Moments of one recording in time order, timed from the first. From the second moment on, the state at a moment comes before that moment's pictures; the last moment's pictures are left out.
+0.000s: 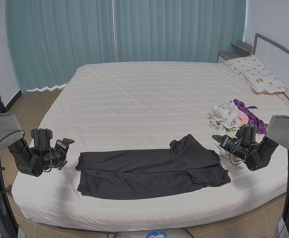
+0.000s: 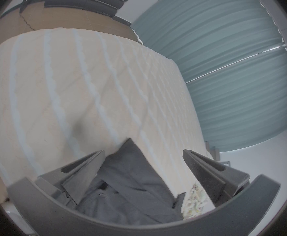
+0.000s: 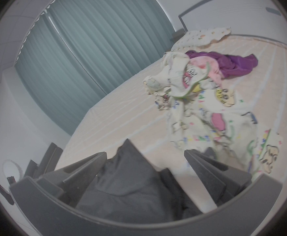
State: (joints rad) left arm 0.04 2.22 -0.78 -0.86 -0.14 -1.13; right arm 0.07 2.40 -0.98 -1.02 0.10 0.56
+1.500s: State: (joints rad) left arm -0.01 2.26 -0.78 -0.95 -0.15 -1.16; right arm 0.13 2.49 -1.14 -0.72 0.25 0.32
